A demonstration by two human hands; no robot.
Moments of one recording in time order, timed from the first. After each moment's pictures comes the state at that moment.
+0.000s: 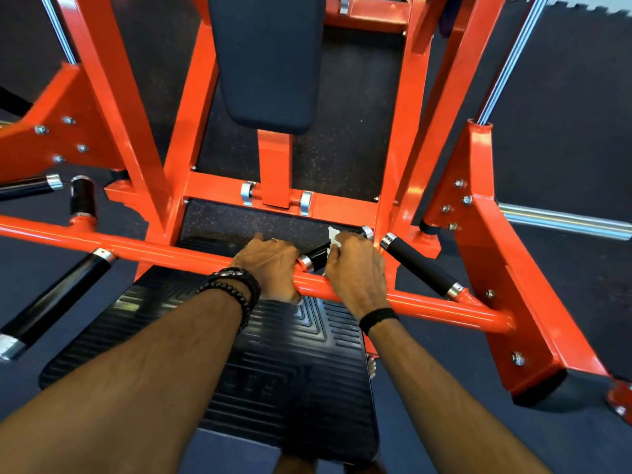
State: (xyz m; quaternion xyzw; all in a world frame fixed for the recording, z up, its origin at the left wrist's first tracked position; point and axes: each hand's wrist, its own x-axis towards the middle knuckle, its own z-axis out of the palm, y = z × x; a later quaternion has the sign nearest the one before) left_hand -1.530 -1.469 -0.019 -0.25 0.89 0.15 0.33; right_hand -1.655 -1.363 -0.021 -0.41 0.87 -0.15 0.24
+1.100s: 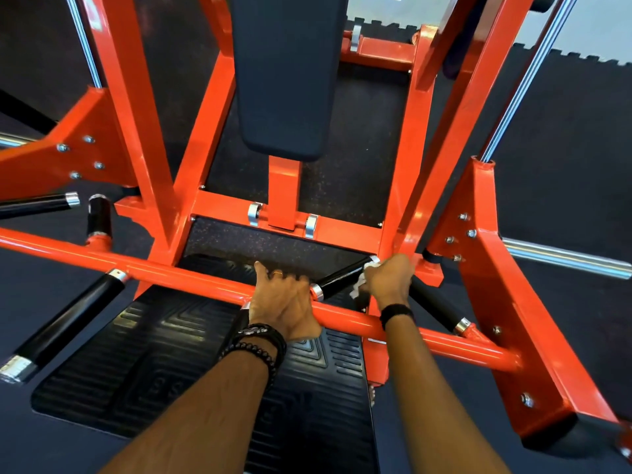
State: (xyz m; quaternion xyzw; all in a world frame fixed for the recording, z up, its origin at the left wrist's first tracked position) left_hand -1.526 -1.438 -0.020 -0.34 0.88 0.07 0.32; right_hand -1.698 -1.383 -0.047 -0.06 0.90 -0.25 0.35
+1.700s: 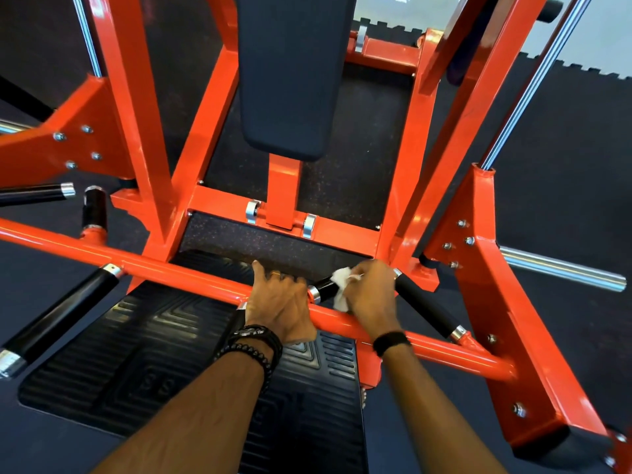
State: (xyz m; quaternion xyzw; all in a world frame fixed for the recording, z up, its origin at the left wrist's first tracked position) left_hand -1.526 -1.437 -0.027 -0.34 0.89 0.07 0.29; right_hand -1.671 -1.376 -0.020 -0.28 0.86 -0.24 0.36
